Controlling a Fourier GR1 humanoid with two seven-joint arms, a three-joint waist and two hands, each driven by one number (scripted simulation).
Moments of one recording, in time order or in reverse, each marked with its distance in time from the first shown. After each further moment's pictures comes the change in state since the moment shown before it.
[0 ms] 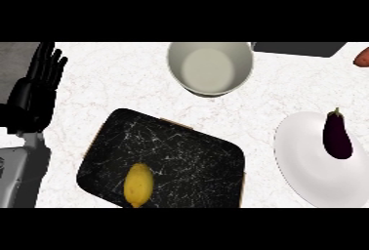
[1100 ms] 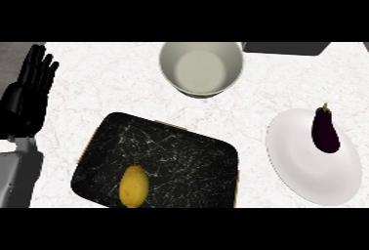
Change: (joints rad) left arm 0.034 0.016 0.029 -0.005 -0.001 -0.003 0.006; right arm -0.308 0.284 -0.051 -0.001 -0.086 0.314 0.243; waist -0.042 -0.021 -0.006
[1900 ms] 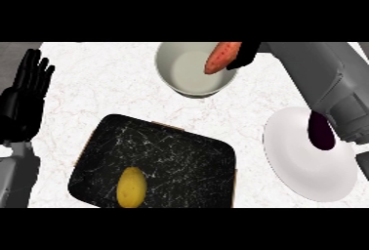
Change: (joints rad) left arm 0.031 -0.003 0.017 -0.020 -0.001 -0.005 0.000; right arm 0.061 0.315 0.059 0.021 0.100 -0.145 0.095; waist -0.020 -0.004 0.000
